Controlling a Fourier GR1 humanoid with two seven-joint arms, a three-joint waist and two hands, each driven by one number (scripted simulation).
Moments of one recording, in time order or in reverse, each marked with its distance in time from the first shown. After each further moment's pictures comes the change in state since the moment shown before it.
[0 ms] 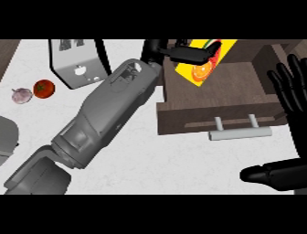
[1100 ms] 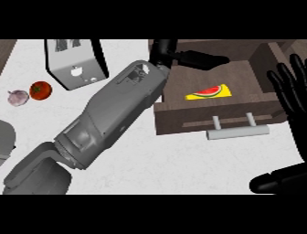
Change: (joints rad) left arm -0.031 0.000 -0.155 -0.009 0.182 0.040 -0.050; right arm -0.005 -0.001 -0.017 -0.008 -0.118 0.045 0.017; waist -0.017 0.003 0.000
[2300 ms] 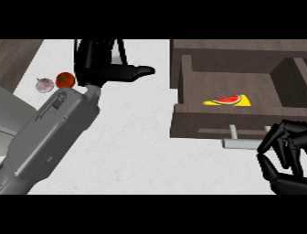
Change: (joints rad) left arm 0.490 0.298 0.135 -0.619 0.083 -0.019 0.076; right arm 0.124 -0.164 0.048 -0.077 0.212 0.164 0.011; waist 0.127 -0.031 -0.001
